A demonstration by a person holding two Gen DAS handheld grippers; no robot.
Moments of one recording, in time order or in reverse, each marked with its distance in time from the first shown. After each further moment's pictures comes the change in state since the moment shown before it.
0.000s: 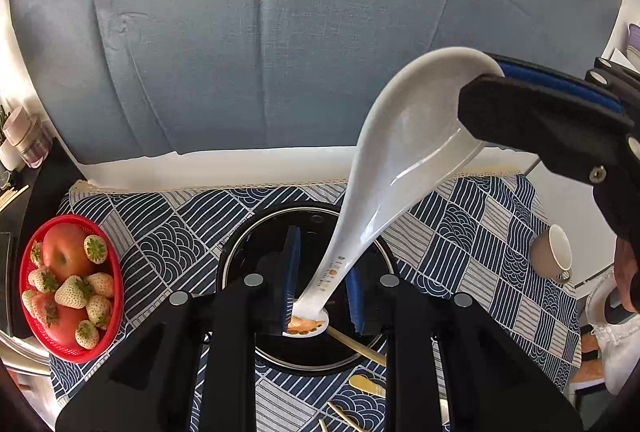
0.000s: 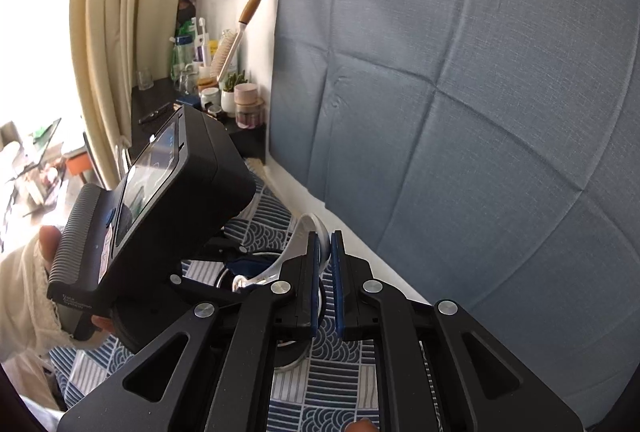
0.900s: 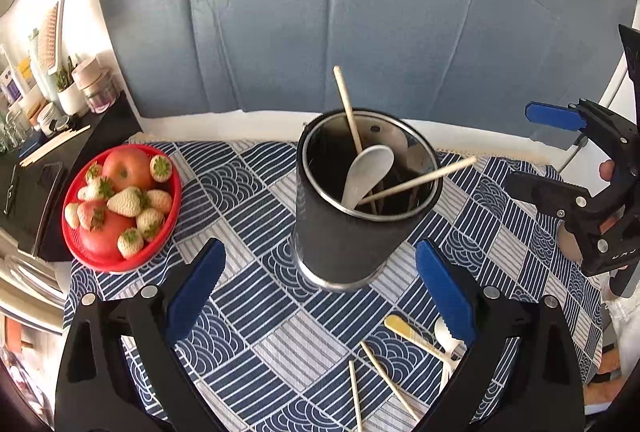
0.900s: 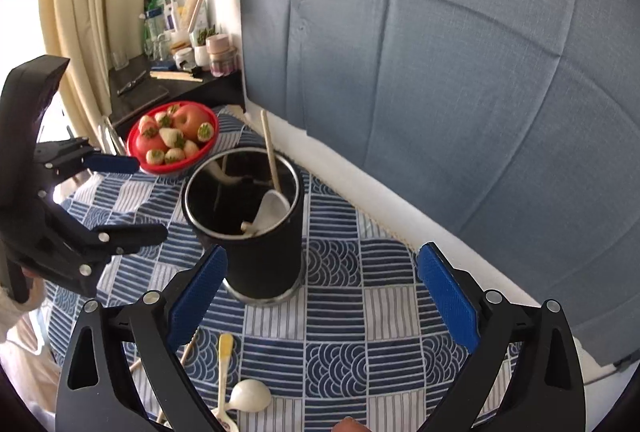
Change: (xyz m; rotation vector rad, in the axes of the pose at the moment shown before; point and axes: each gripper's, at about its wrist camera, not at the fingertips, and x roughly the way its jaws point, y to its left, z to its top) left arm -0.048 0.010 -0.082 -0.081 -0.018 0.174; right arm 0.003 -0.011 -0.088 0.125 0.150 -0.023
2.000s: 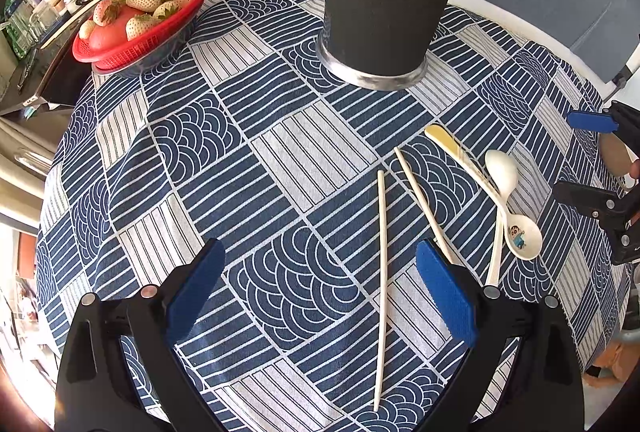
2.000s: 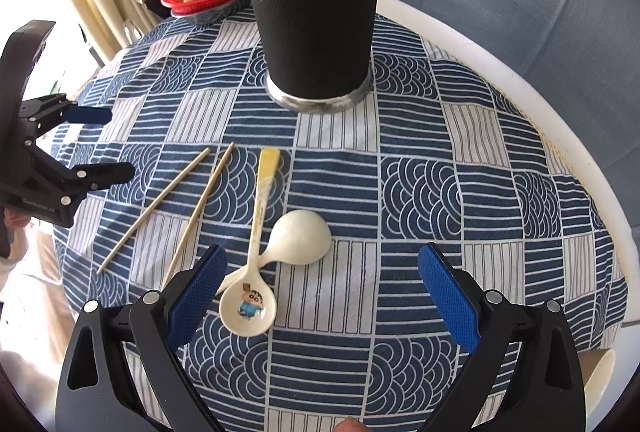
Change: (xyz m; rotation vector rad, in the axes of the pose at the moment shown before) left arm 0.025 -0.004 -0.148 -0.076 0.289 0.107; right arm 0.036 0.037 -0.141 -0.006 0.322 0.138
